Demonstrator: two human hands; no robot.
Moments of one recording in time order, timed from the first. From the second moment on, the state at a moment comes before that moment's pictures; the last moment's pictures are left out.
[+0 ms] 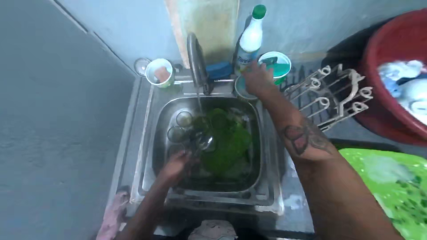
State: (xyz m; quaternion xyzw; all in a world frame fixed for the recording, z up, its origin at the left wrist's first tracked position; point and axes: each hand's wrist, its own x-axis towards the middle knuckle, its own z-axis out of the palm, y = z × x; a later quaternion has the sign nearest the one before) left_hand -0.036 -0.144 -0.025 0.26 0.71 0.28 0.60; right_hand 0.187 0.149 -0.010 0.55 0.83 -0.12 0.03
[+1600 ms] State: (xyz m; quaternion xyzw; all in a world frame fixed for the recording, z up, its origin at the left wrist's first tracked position) left_hand -0.008 -0.112 -0.032 0.22 0.65 0.35 0.64; right_hand 0.199 0.142 -0.053 0.53 0.77 -0.28 -0.21
